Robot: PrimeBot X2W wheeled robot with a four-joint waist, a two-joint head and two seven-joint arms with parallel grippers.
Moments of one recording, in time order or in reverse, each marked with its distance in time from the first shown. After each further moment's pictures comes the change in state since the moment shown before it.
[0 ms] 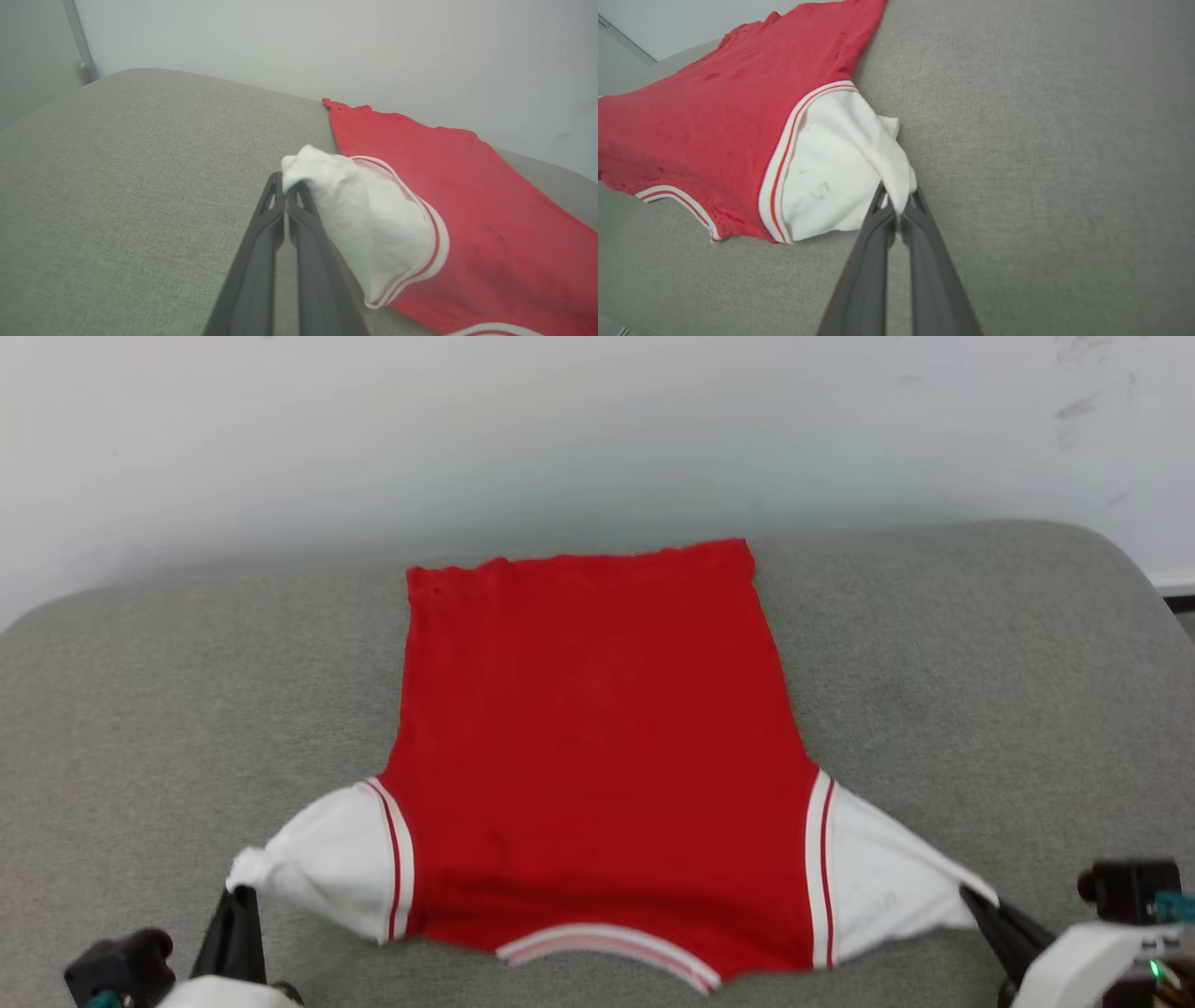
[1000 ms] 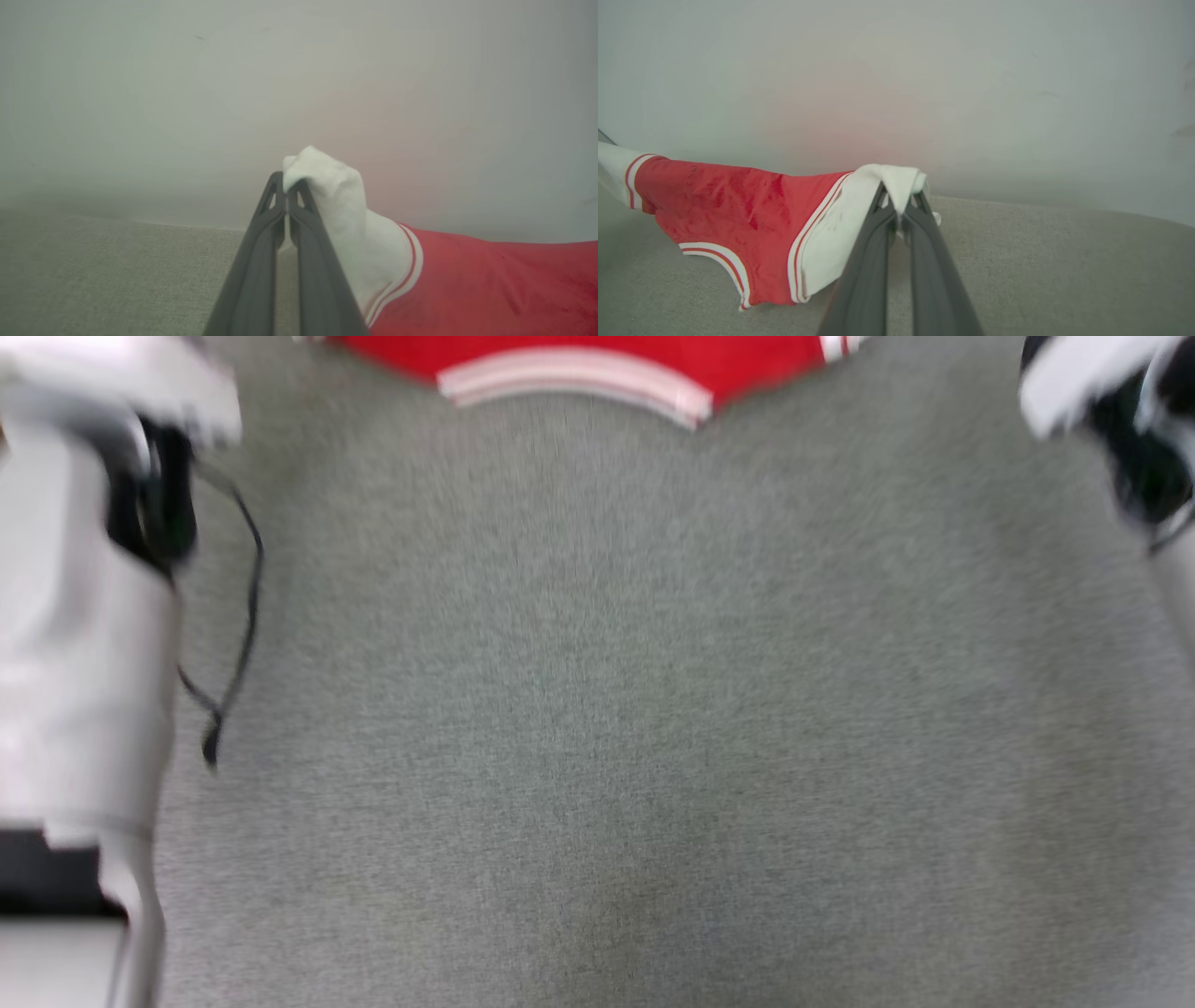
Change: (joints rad) left arm -1.253 0.041 -0.139 0.810 -0.016 -0.213 -0.119; right arm -1.155 0.061 0.293 0.508 0.124 0.000 -0.181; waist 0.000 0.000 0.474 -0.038
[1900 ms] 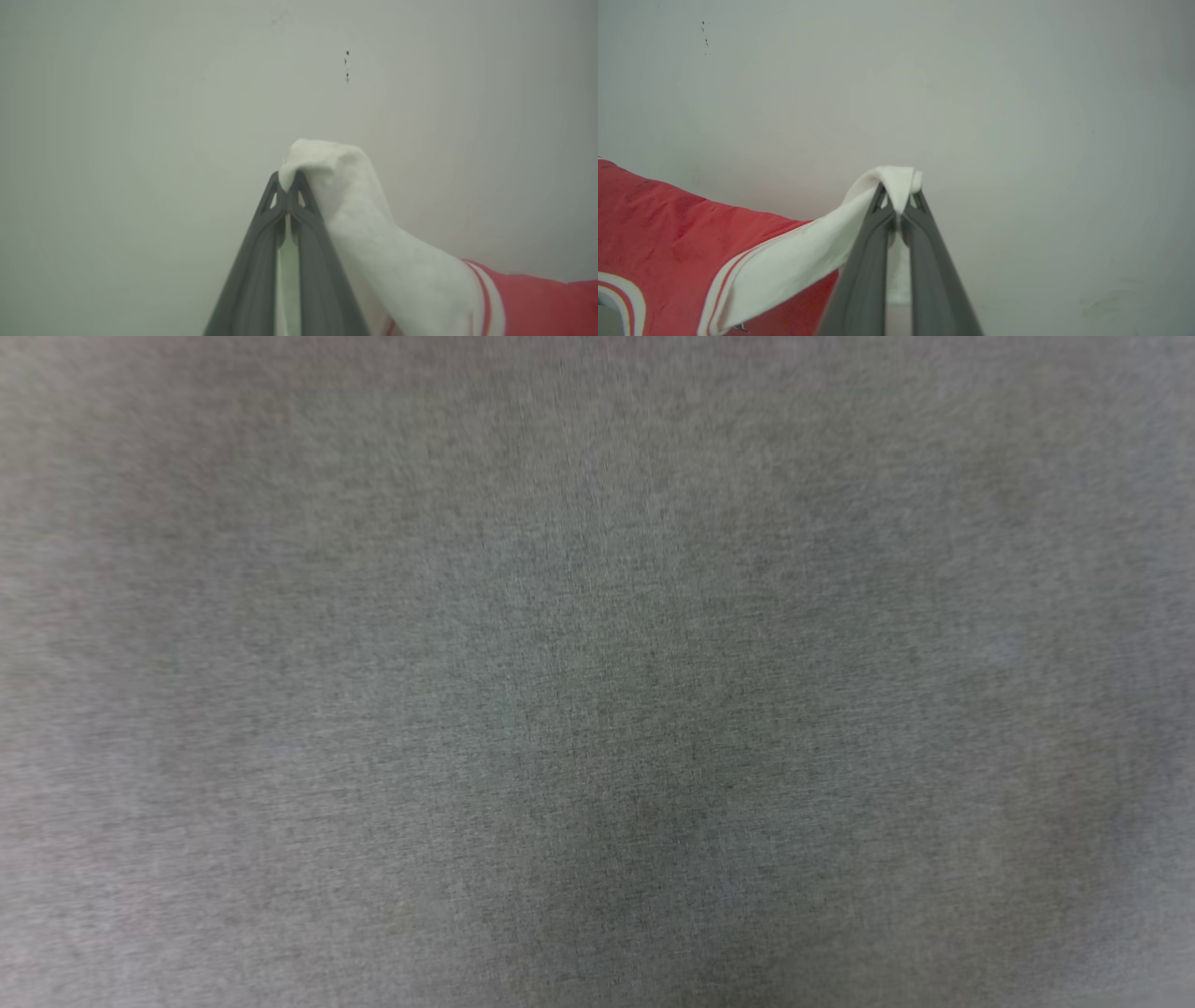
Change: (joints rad) left arm -0.556 0.093 -0.063 -0.137 0.171 0.050 0.105; right arm -0.326 -0.010 -0.377 -0.282 -0.230 0.000 0.213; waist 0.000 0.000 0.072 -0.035
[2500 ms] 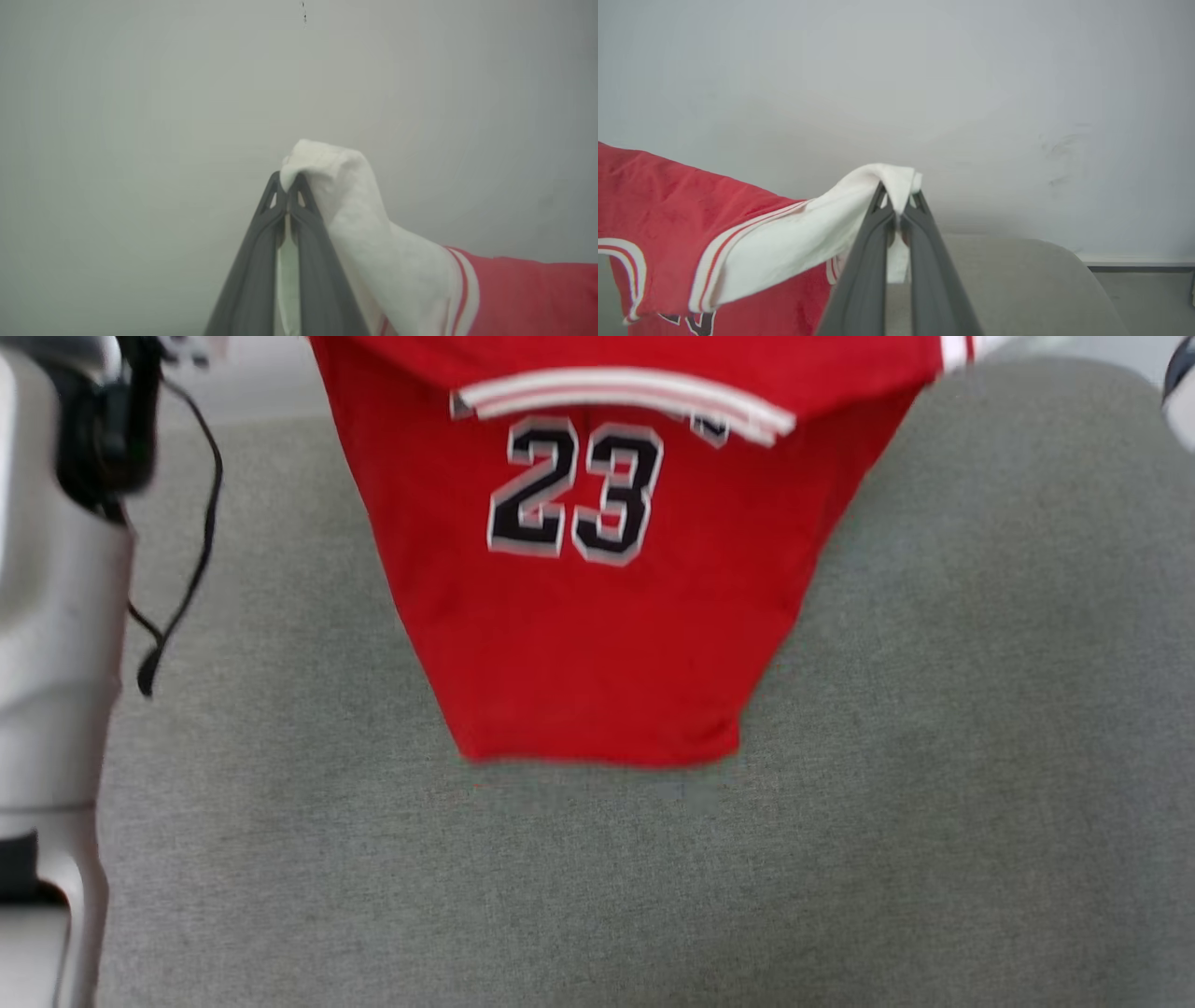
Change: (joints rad) left arm 0.556 -0.015 -0.012 -0.213 -0.062 0.044 0.188; right arm 0.583 0.031 -0.135 -0.200 -0.044 0.000 0.295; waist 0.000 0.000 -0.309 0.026
